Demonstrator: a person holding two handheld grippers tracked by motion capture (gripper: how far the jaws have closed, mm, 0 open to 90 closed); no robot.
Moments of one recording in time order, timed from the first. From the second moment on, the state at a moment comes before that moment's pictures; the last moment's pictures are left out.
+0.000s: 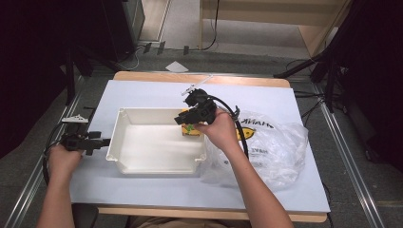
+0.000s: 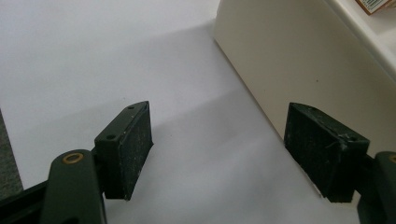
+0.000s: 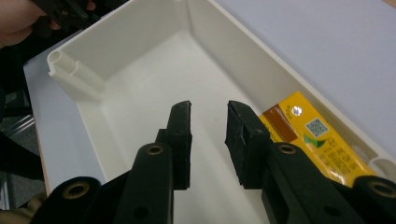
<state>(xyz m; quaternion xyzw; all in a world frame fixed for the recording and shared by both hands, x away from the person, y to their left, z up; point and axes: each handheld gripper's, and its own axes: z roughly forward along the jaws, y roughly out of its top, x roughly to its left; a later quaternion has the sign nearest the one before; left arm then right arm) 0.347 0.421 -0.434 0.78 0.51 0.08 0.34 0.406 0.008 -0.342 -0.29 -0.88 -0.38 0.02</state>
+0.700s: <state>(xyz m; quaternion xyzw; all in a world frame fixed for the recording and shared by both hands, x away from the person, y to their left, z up) 0.346 0.419 -0.435 0.79 0.51 0.08 0.34 0.391 -0.042 -0.356 -0.31 -0.86 -0.40 0.02</state>
